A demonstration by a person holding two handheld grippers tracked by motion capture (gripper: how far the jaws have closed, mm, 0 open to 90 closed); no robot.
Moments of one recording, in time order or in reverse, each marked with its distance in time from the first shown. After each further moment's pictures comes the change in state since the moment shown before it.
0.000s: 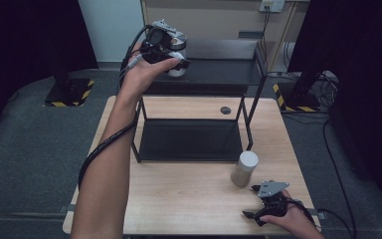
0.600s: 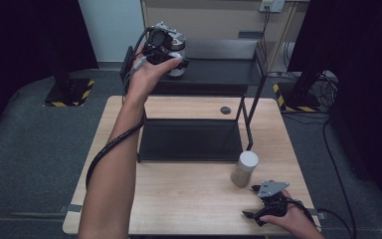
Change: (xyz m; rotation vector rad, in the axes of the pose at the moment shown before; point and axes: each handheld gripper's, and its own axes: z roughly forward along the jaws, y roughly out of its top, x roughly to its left) left arm -0.007 -0.003 0.013 0.013 0.068 -0.053; right arm 0.000 0.000 0.000 0.000 0.000 0.000
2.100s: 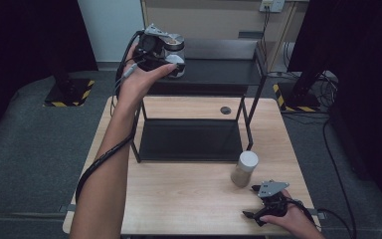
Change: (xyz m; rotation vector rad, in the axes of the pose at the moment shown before) left arm -0.020 -0.021 -0.040 -0.048 0.051 0.022; right arm 0.000 0.000 0.000 0.000 0.000 -0.003
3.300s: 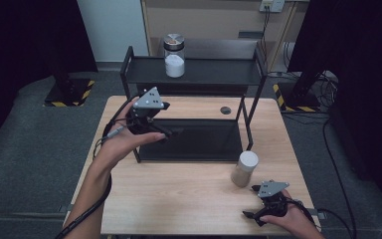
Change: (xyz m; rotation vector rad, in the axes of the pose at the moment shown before) left arm -0.030 -0.110 -0.022 -0.011 -0.339 0.237; right arm 0.000 0.000 0.000 0.000 0.000 0.002
